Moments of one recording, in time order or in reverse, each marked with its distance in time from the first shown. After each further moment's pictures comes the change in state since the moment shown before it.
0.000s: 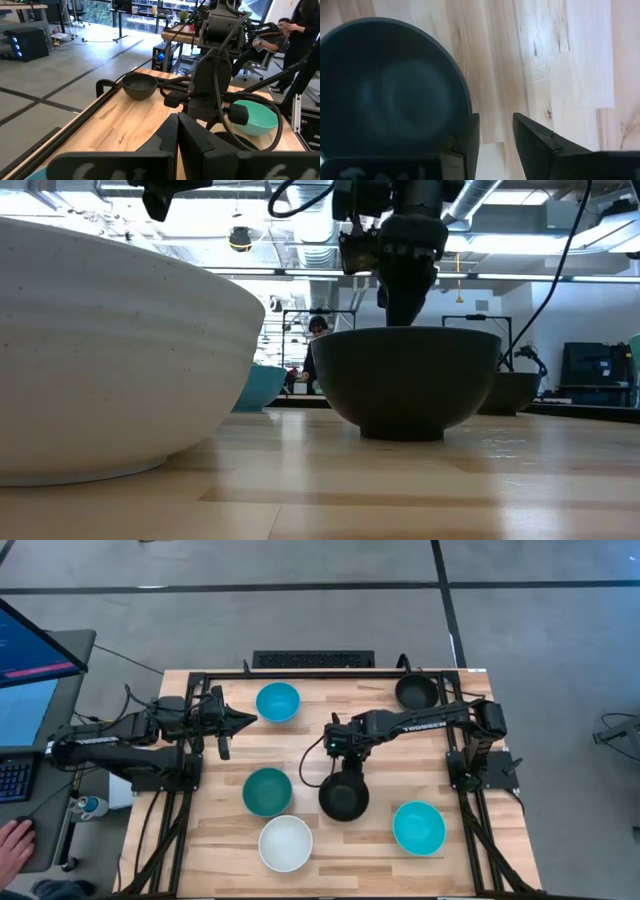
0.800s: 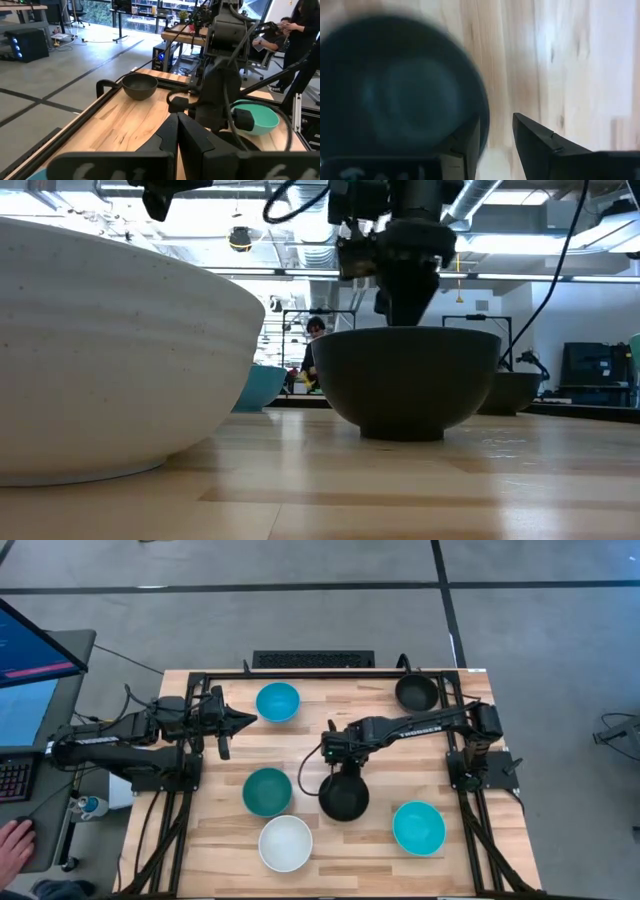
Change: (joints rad) left arm 0.000 0.000 0.000 0.000 0.000 0.006; right arm 0.039 0.039 0.005 0.001 0.003 -0.021
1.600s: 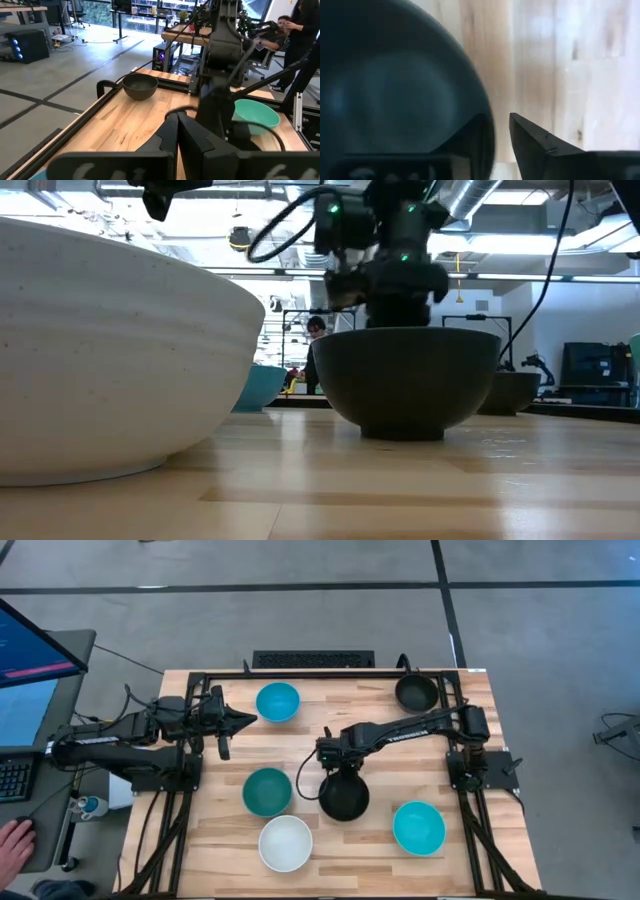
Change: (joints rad) left arm 0.000 0.000 0.000 0.000 0.000 0.008; right arm 0.000 0.112 0.002 0.063 -0.023 -0.040
